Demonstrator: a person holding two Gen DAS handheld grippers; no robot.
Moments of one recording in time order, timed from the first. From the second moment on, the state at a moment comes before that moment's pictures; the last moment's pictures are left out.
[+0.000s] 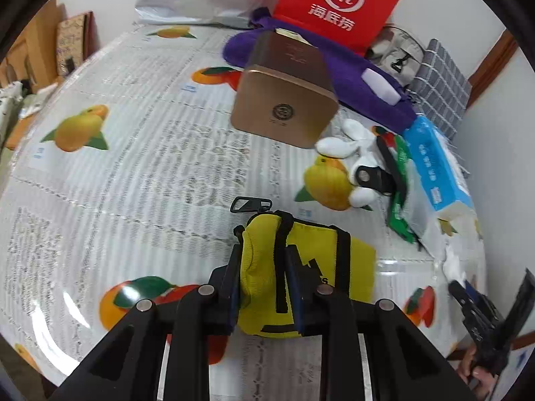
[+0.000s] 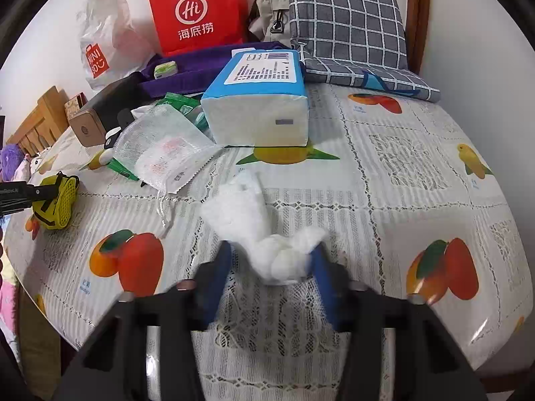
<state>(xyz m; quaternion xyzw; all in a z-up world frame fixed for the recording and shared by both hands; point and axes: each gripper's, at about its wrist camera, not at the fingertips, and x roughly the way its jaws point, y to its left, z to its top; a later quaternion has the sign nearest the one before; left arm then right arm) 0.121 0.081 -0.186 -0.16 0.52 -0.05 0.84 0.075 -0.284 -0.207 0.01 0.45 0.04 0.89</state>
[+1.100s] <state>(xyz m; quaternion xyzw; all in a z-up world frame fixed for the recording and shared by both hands) 0.163 0.075 -0.078 -0.14 0.43 -0.11 0.88 0.121 -0.256 -0.104 0.01 0.37 0.08 0.92</state>
